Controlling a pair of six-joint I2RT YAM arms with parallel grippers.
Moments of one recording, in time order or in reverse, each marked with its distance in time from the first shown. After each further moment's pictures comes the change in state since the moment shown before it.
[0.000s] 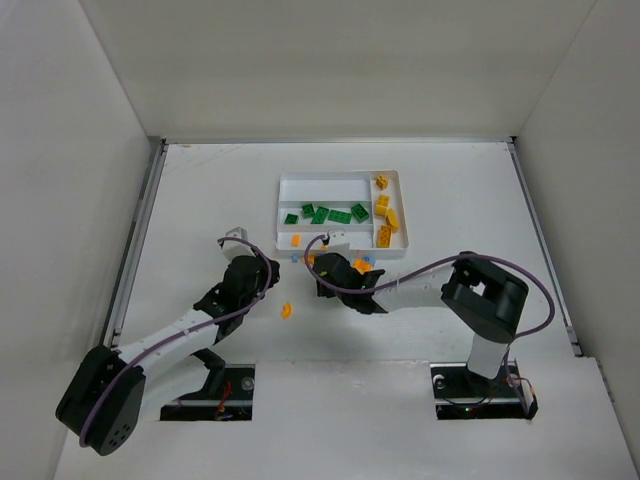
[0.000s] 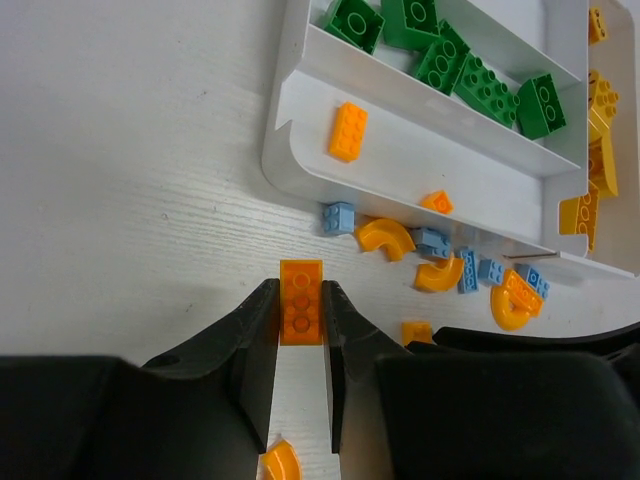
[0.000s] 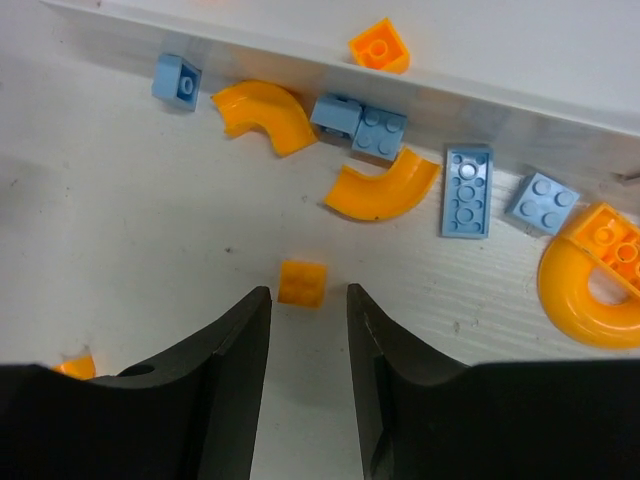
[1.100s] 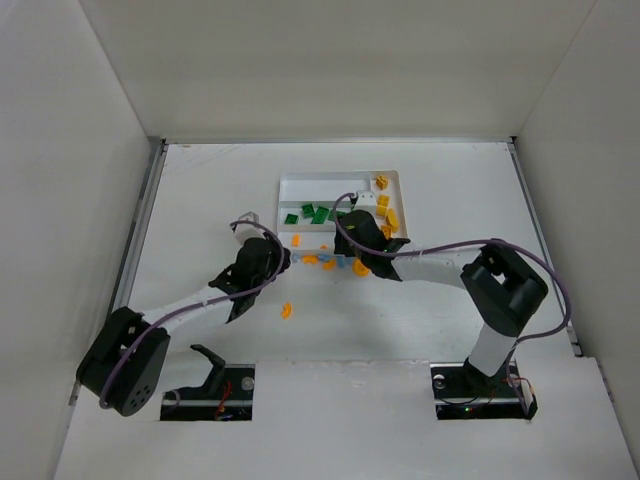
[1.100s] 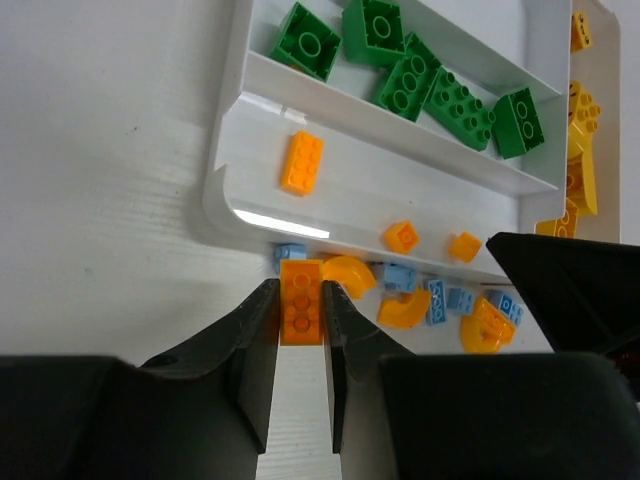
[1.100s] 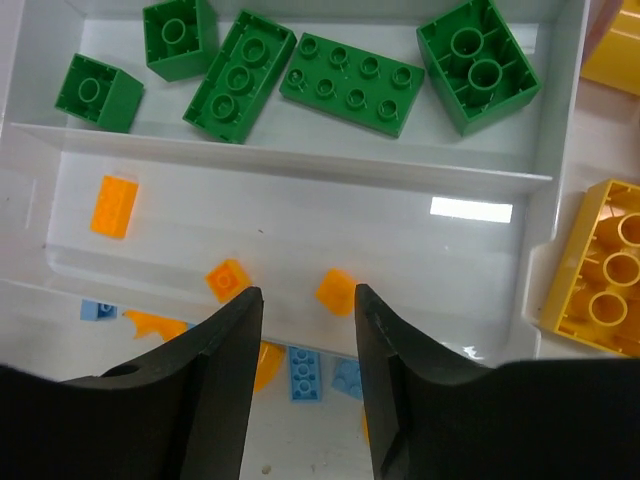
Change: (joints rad) left arm 0.005 0.216 0.121 0.075 0.046 -0.014; right arm -0.255 -0.045 0.074 -0.001 -0.055 -0.099
